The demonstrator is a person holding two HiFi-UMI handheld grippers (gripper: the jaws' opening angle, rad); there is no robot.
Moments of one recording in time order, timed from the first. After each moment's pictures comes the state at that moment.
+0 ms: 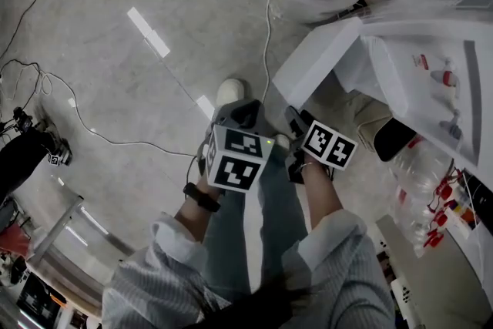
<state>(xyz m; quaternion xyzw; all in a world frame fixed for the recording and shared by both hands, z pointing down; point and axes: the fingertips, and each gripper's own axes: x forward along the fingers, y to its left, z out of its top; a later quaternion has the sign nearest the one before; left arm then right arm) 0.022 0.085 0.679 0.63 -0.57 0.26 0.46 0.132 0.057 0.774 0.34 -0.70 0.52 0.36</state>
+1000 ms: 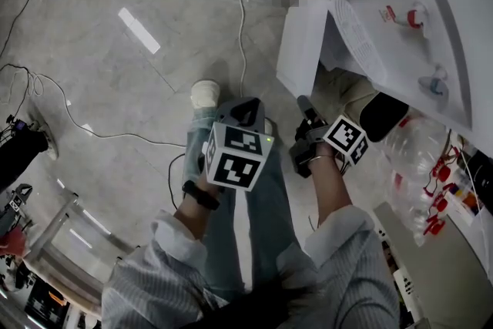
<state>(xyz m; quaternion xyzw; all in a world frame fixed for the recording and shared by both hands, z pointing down) 0.133 0.085 0.680 0.65 -0.55 0.27 0.46 0.247 0.032 0.760 0.39 -0.61 0.67 0.17</state>
